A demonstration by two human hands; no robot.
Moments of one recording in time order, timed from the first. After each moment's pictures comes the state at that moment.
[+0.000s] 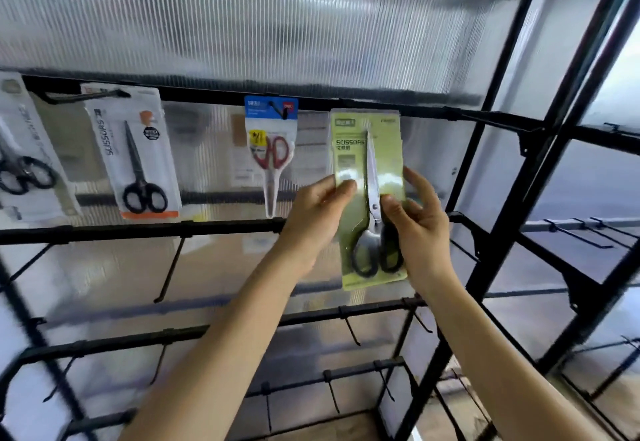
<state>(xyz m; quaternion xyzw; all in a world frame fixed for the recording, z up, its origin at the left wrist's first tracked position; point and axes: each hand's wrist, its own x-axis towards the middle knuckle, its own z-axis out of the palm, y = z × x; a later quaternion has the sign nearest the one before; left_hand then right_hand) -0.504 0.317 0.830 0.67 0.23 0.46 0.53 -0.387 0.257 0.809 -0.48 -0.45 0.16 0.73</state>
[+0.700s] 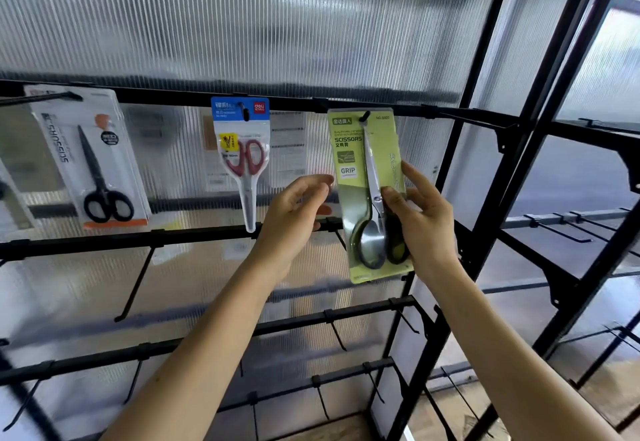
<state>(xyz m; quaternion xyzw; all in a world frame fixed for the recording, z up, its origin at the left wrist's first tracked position) -0.491 0.329 0.822 0.67 0.25 0.46 0.52 -0.344 0.259 0.818 -0.55 -0.42 0.11 0.72</state>
